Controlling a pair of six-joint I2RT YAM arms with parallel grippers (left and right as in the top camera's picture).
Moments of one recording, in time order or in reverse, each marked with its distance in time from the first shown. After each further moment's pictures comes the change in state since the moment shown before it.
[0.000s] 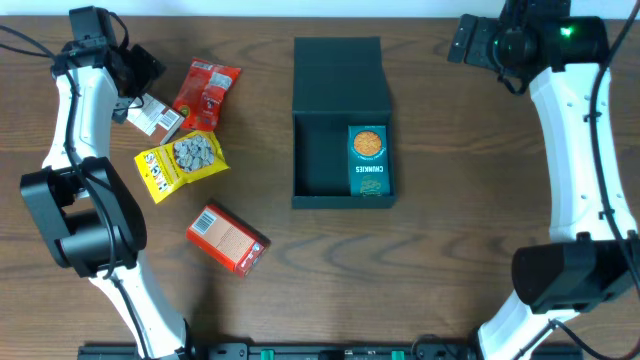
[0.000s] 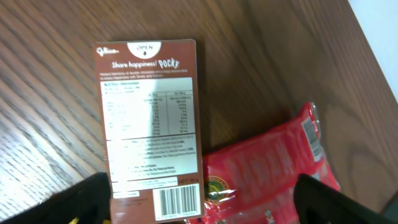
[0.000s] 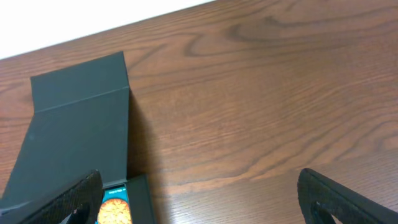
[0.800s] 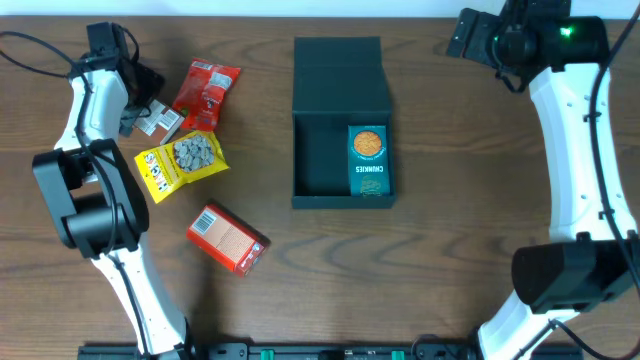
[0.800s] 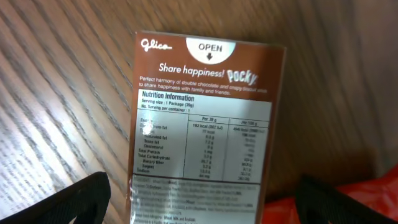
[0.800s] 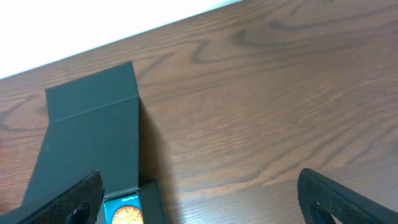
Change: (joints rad) left arm 0.000 0.130 0.000 0.025 -0.130 -0.106; right arm 0.001 0.000 0.000 0.029 -0.018 0.043
